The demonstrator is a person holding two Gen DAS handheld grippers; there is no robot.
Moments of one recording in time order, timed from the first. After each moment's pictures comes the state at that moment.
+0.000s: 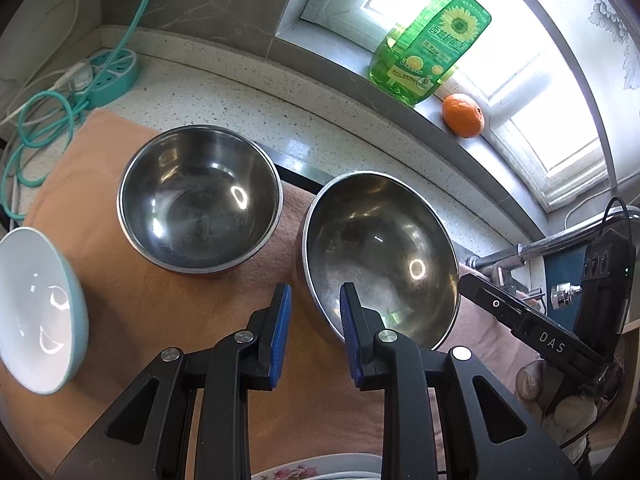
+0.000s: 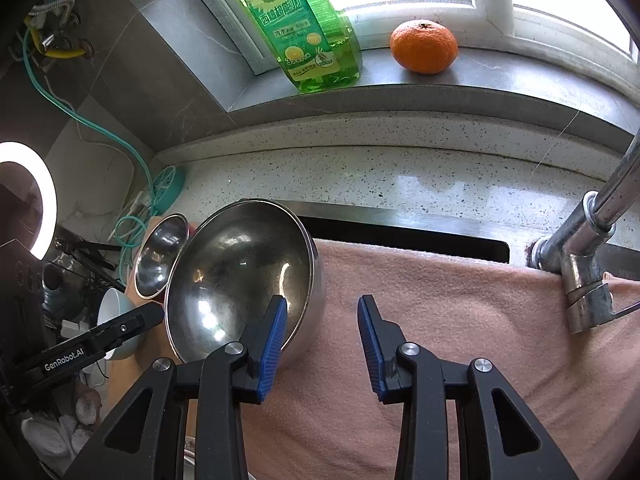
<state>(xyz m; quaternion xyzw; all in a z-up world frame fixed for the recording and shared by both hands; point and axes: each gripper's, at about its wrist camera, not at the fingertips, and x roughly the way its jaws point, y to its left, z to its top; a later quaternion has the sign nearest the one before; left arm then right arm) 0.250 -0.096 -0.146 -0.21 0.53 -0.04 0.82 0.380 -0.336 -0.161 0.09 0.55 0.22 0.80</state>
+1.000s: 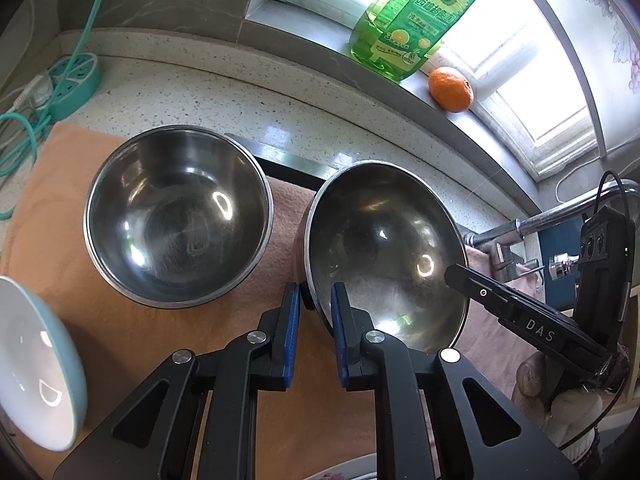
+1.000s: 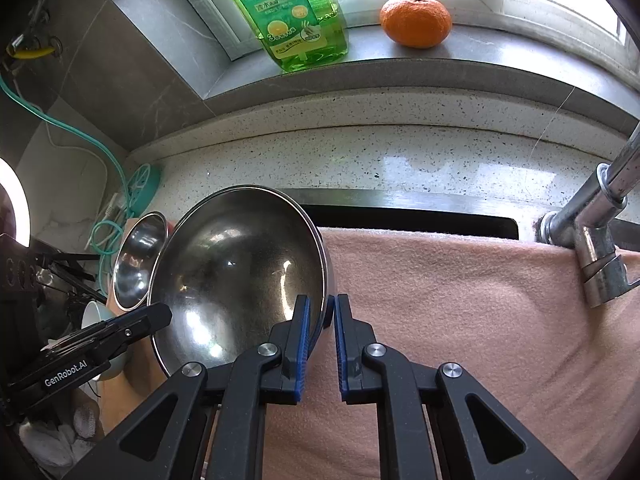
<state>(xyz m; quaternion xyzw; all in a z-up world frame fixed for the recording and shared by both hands) 0.266 -0.091 -0.159 -0.19 0.55 -0.10 0.81 0.380 -0.314 -0.173 0.09 0.57 0.18 0.80</state>
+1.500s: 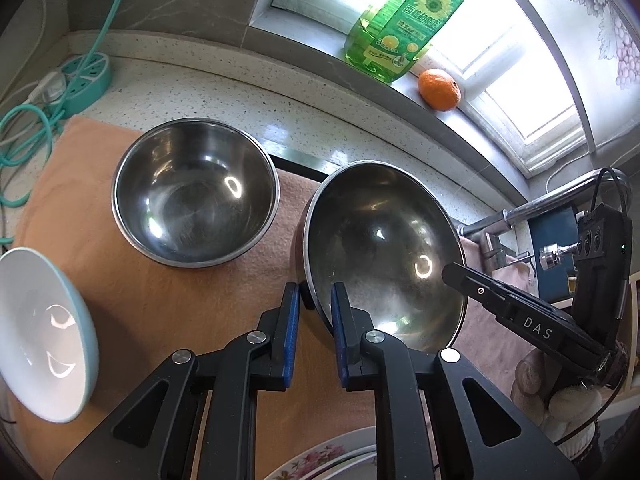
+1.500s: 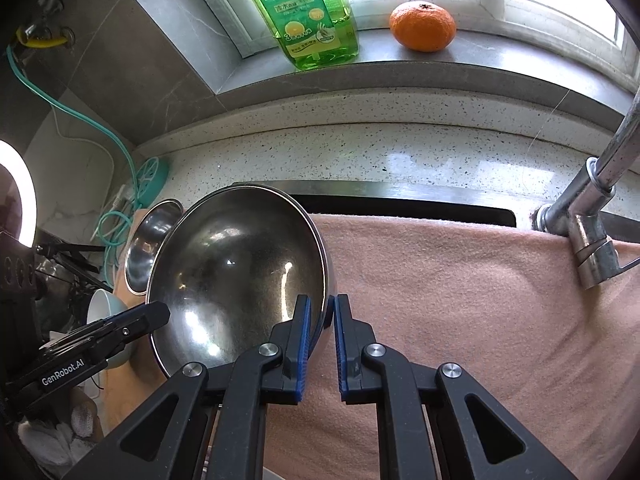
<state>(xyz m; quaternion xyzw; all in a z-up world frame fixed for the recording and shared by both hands) 0.242 -0.085 -0.147 -0.19 0.55 -0.11 0.81 0.359 -0.308 -0.159 0.08 0.56 0.18 0.80</state>
